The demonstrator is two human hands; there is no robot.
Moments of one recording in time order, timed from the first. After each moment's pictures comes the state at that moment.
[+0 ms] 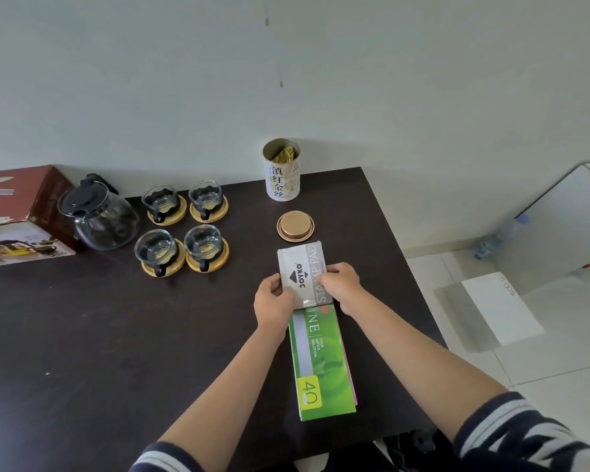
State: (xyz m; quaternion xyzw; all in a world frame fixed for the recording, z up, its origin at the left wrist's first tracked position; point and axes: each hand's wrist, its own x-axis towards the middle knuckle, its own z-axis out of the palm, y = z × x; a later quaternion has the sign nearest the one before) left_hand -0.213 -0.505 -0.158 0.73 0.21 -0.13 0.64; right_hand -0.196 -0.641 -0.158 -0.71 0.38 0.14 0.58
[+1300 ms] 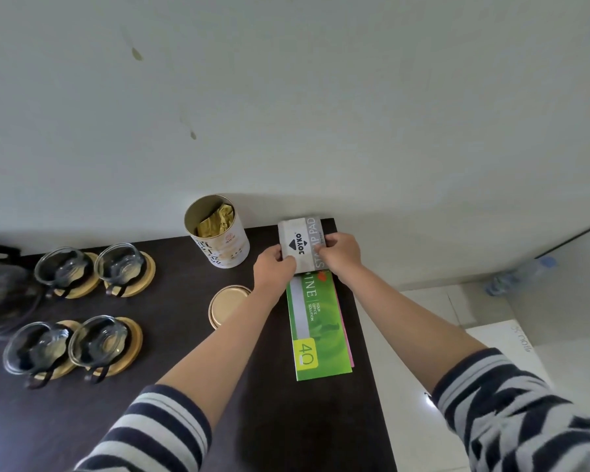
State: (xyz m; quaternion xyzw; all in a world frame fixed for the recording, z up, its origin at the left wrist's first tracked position) left_hand 0.025 -0.684 -0.168 0.83 0.13 -0.15 0.53; right_hand 0.032 -0.821 -0.176 -0.82 0.26 0.04 0.50
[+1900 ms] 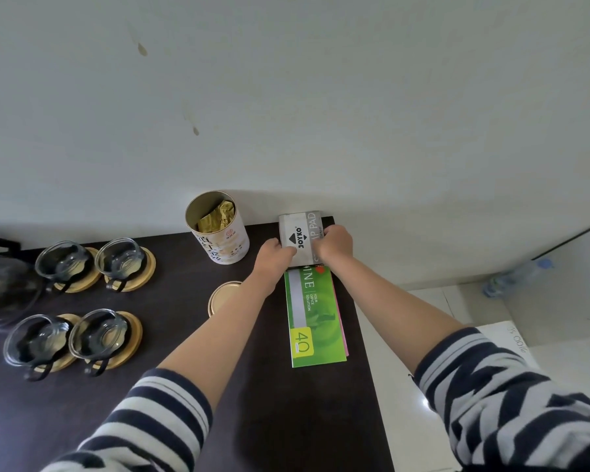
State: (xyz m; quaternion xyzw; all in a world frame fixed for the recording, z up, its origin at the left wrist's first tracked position) left_hand 0.035 -0.686 -0.152 0.77 0.14 -0.23 0.58; right_hand 0.045 -0.812 -0.159 -0.87 0.27 0.10 0.41
